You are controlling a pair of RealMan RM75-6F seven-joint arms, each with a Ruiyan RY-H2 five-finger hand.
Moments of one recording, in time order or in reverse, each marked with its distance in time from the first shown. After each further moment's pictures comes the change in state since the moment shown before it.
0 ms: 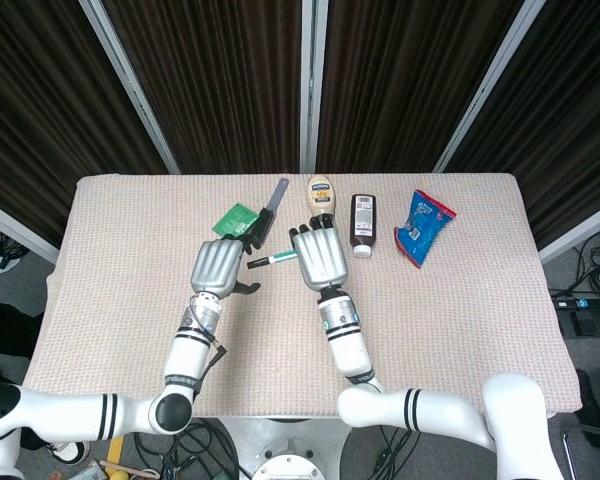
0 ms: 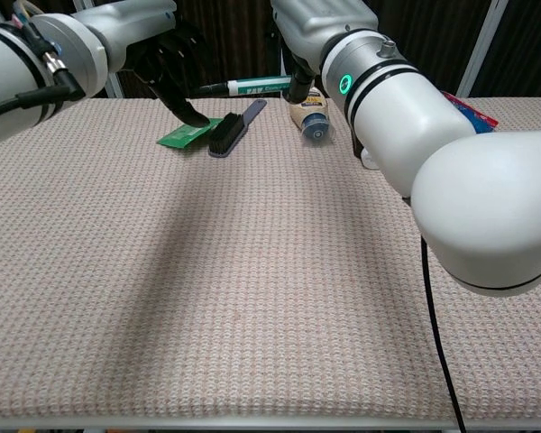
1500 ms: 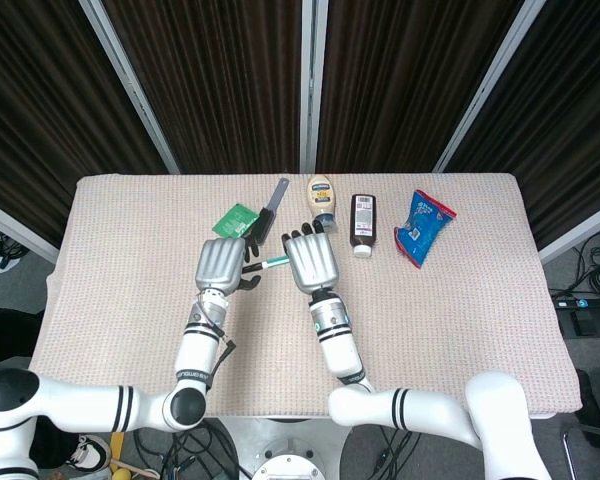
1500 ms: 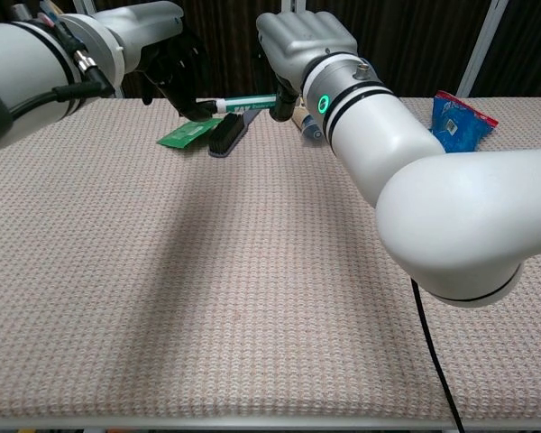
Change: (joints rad) left arm -0.106 -0.018 0.006 0.026 -0.137 0.081 0.014; right arm 0.051 -0.053 -0.021 0.085 0.045 -0.015 0.043
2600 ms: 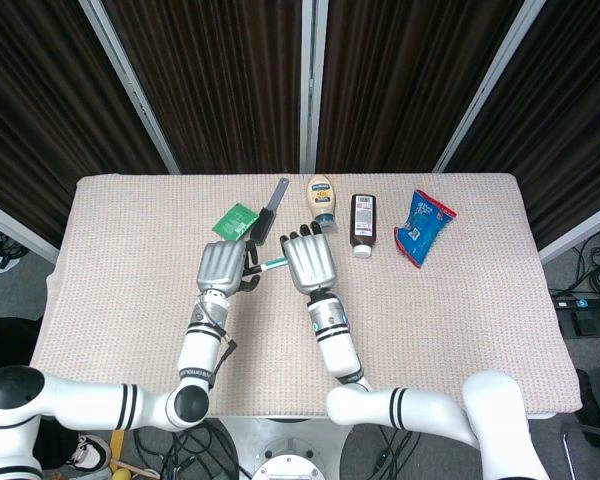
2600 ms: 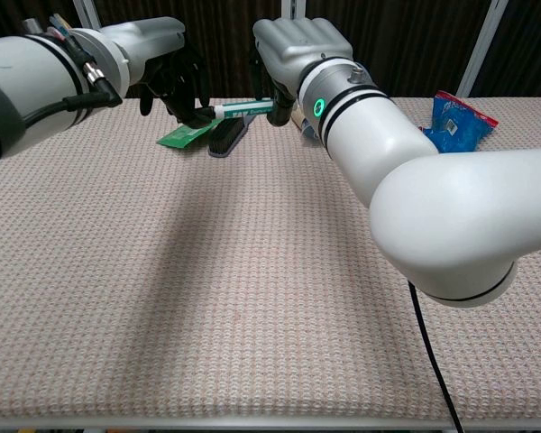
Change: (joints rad) left arm -0.020 -0.010 0.013 0.025 -0.052 -0.010 -0.015; right arm 0.011 -0.006 -0.001 0.011 0.017 -0.009 0.013
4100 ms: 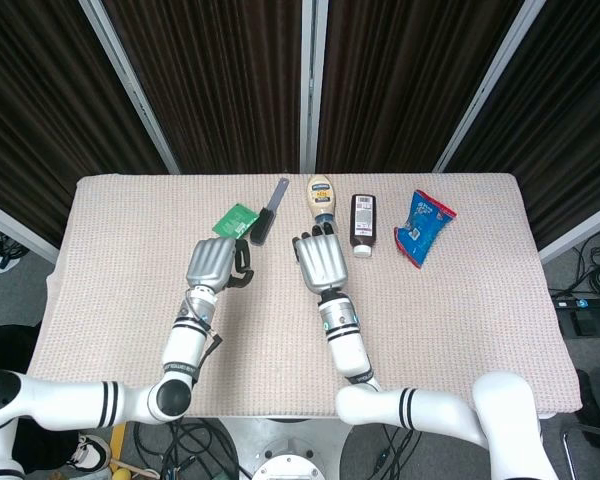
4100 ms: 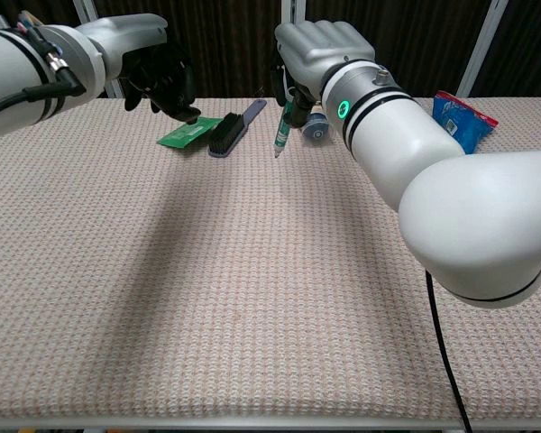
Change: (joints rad) left arm 0.055 0.084 0.024 0.000 0.051 -0.112 -0.155; right arm -0.040 0.043 -0.028 -0.034 0.009 0.016 0.009
